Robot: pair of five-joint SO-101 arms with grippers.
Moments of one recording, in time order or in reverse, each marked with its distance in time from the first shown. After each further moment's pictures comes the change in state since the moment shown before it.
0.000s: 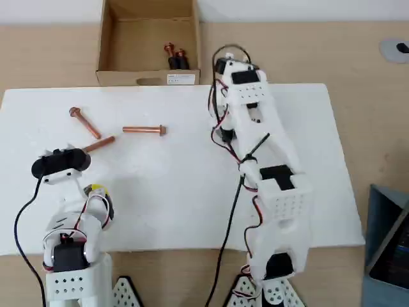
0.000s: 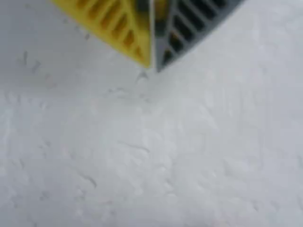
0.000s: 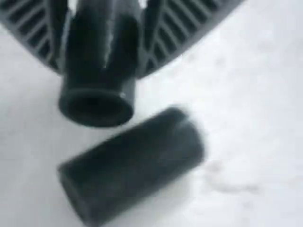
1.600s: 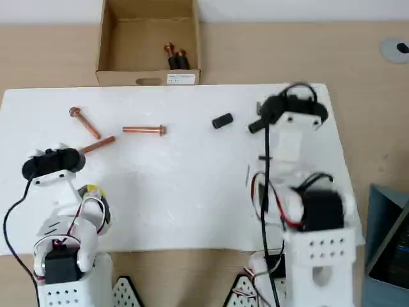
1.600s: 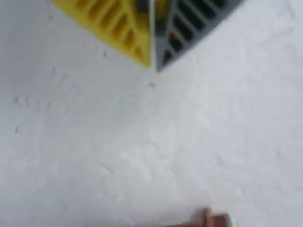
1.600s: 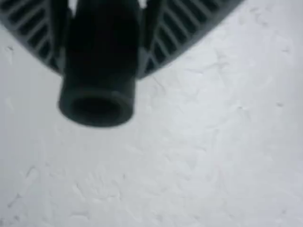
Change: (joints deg) left arm 0.0 0.0 -12.3 9.9 0.0; right arm 4.7 -91.2 60.8 4.0 5.7
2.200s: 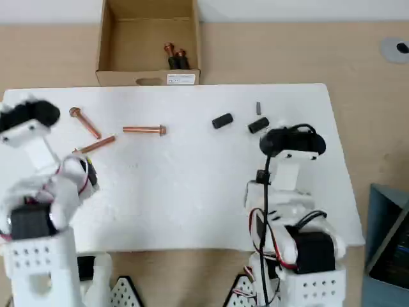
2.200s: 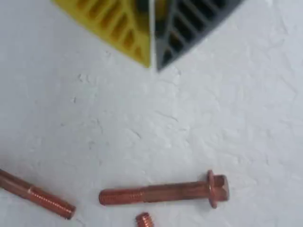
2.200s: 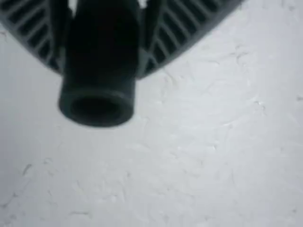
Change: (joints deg) left arm 0.0 44.0 -42.3 6.3 7.3; right arm 0.0 -20.7 17.8 -4.3 0.0
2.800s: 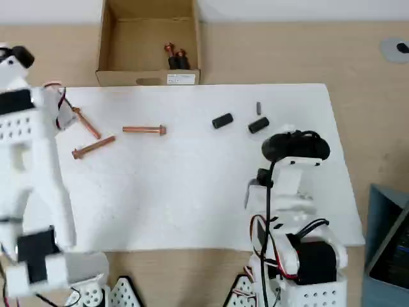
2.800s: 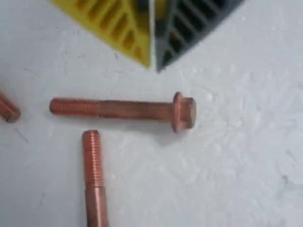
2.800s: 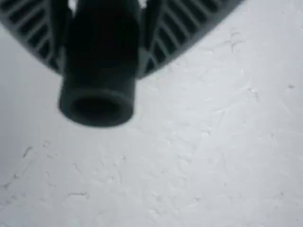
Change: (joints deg) left arm -7.8 55.4 -39.0 1.5 5.4; right arm 0.0 -4.1 0.5 0.0 0.0
